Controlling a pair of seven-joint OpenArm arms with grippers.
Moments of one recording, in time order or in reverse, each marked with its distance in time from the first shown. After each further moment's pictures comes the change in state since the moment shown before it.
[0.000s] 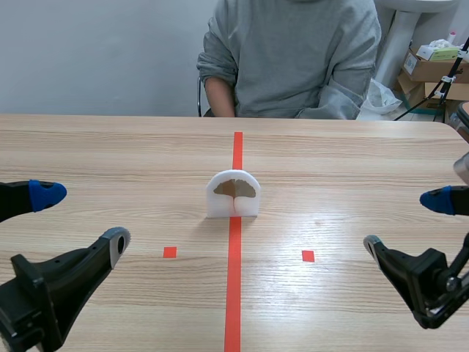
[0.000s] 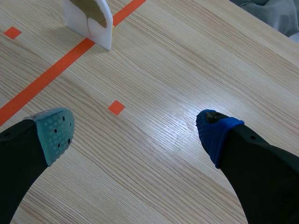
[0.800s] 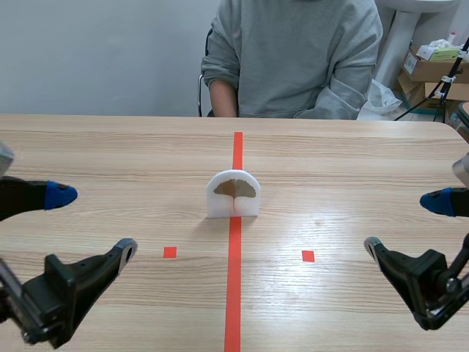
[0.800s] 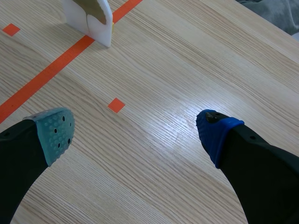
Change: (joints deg) left arm -7.1 0.0 1.9 -0.5 5.7 -0.7 11.0; right arm 0.0 0.0 0.0 0.0 0.0 0.0 -0.8
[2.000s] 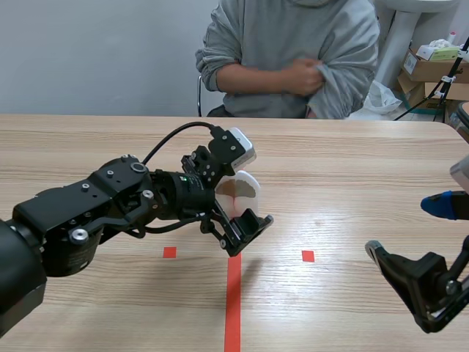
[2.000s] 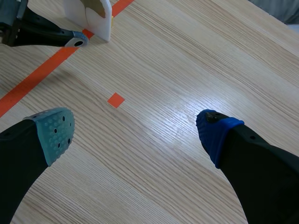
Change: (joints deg) left arm -61.9 20.8 41.2 -64.3 16.3 -1.9 -4.8; right arm 0.0 0.0 0.0 0.0 0.0 0.0 -1.1
